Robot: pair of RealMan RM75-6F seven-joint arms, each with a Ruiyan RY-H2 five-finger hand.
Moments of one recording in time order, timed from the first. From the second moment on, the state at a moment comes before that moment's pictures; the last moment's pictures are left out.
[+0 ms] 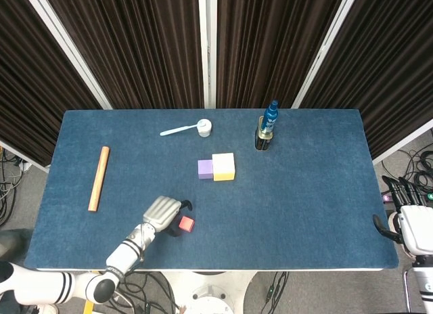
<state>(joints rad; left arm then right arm) -0.73 -1.61 -0.07 -1.68 0.96 0.95 0.42 0.10 -1.02 0.08 -1.62 -1.50 1.44 0.17</state>
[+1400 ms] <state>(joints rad) -0.86 -1.64 -0.29 -1.45 0.63 0.92 0.46 0.11 -1.02 0.08 -1.64 -1.50 1.44 0.15</state>
